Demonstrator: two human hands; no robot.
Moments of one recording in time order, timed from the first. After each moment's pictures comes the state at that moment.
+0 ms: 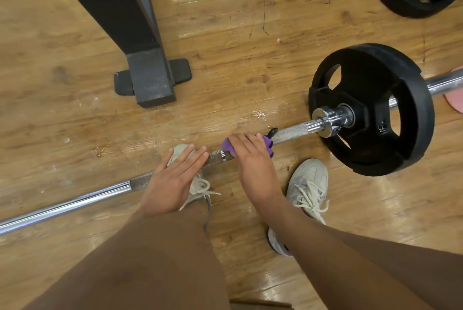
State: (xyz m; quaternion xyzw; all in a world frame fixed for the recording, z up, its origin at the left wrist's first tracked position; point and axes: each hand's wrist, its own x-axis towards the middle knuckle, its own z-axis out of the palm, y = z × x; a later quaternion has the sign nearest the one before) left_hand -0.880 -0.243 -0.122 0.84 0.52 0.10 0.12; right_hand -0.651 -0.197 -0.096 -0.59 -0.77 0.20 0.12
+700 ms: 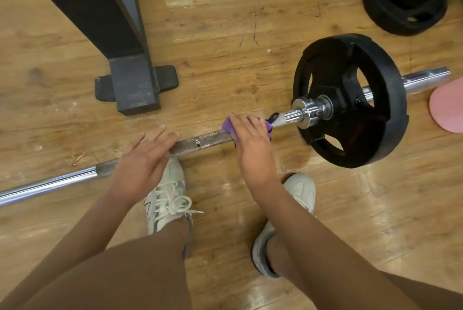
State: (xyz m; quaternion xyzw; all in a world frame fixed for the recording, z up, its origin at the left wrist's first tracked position) left_hand -0.894 -0.182 -0.109 0.77 0.59 0.14 0.21; right_hand -0.626 -0.131 -0.105 -0.61 -0.75 0.20 0.18
